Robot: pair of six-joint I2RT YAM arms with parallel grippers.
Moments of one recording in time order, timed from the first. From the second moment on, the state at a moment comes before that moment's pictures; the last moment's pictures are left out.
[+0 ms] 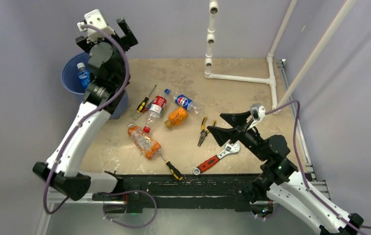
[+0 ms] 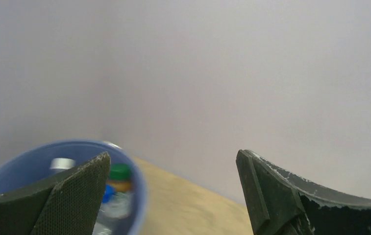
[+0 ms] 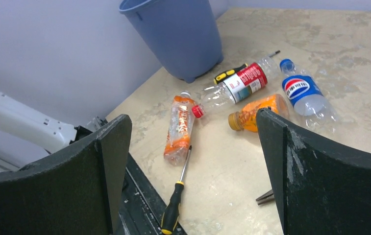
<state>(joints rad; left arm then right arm) -0.40 1.36 1.59 0.07 -0.90 -0.02 0.69 0.46 0.45 0.25 -0.12 0.42</state>
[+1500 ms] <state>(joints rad) -0.48 0.97 0.88 -0.24 -0.21 -0.34 0.55 1.70 1.02 0.38 0.14 0.44</state>
